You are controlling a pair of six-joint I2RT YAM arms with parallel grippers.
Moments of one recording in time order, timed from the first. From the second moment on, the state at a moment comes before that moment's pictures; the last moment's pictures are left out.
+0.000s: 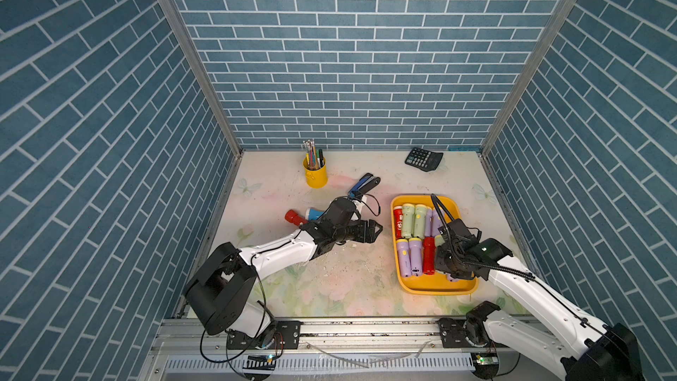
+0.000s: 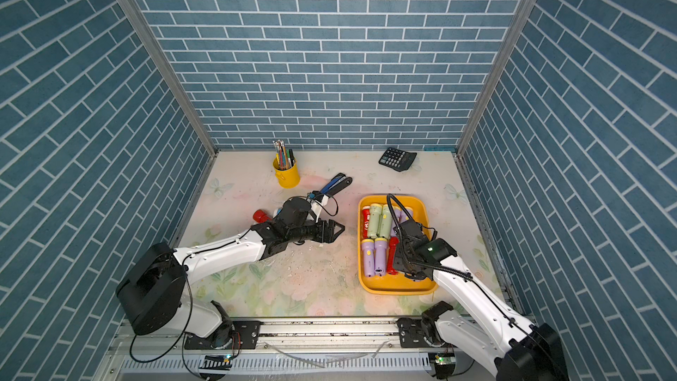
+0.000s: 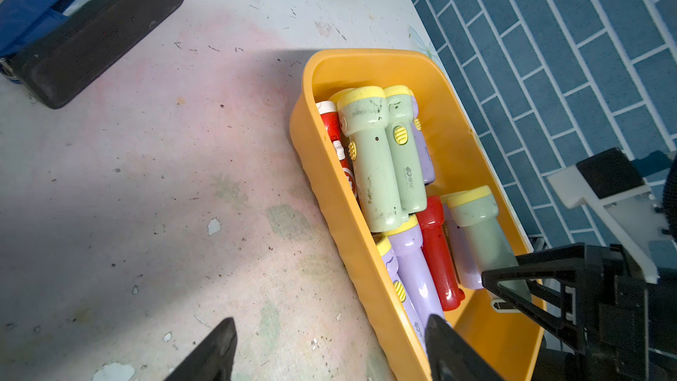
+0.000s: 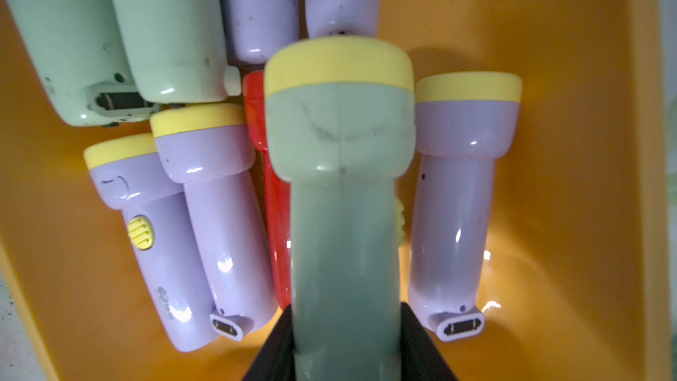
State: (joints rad) left arm -0.77 1.49 0.84 0.03 0.22 -0.57; right arm 0.53 0.96 0.64 -0.93 0.09 0.71
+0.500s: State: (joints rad) left arm -0.77 1.49 0.84 0.03 0.21 -0.57; right arm 0.48 1.04 0.60 -0.86 0.08 0.67
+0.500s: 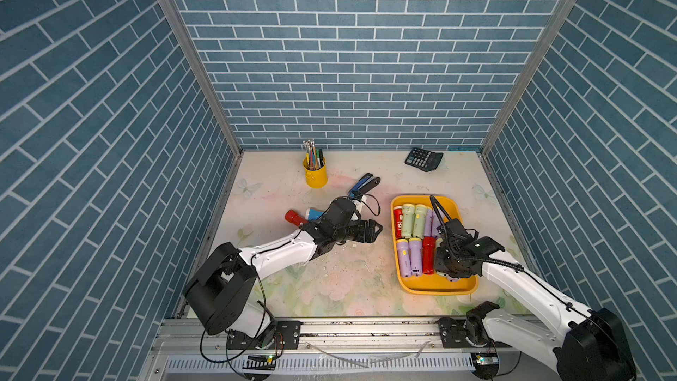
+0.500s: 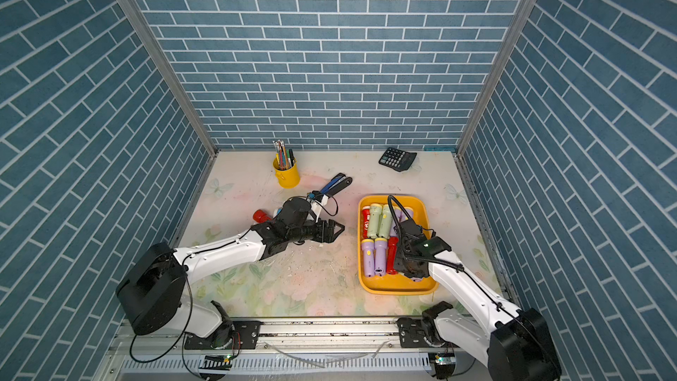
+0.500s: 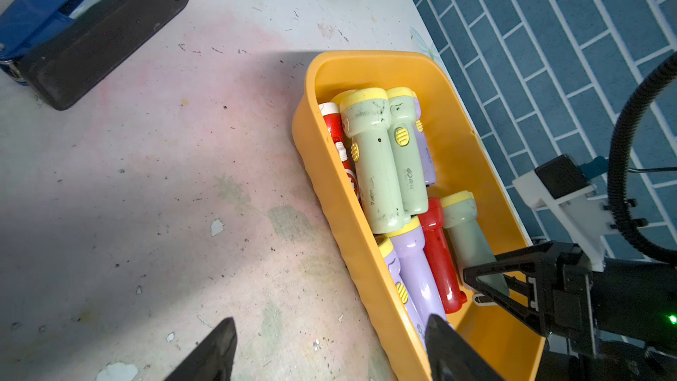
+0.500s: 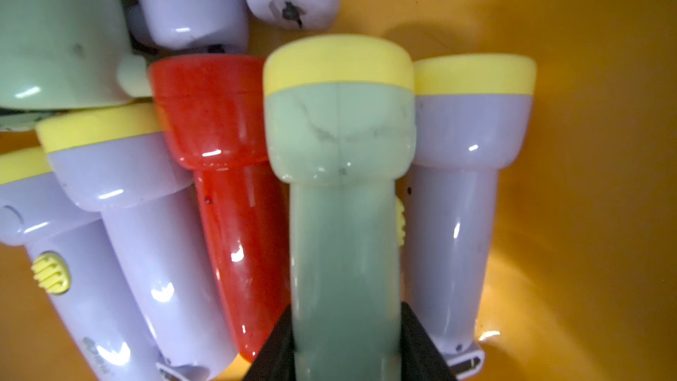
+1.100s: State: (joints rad) left arm -0.77 1.47 0.84 -0.01 0.16 -0.57; right arm 0.46 1.07 0.60 -0.83 0.07 0.65
